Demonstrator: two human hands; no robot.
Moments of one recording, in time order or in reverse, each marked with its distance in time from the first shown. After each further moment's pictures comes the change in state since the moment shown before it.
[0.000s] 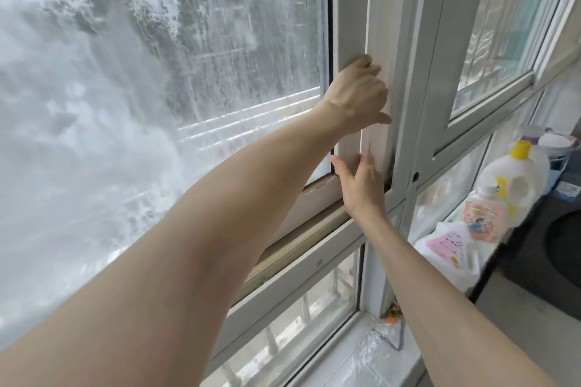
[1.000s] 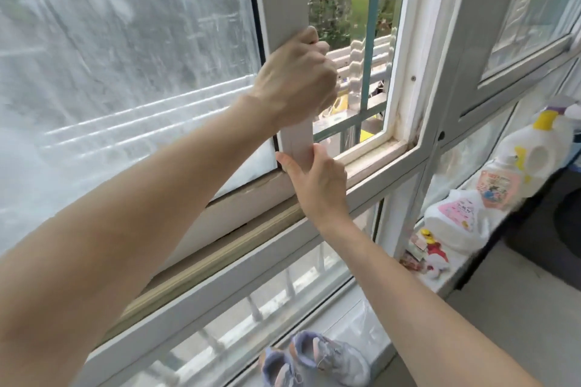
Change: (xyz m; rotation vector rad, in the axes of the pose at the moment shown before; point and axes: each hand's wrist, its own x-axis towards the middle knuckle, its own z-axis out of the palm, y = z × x) left_hand -0.144 -0.039 -0.009 0.103 0.216 -0.051; right_hand -0.113 -0.068 0.047 -0.071 -0.100 -0.149
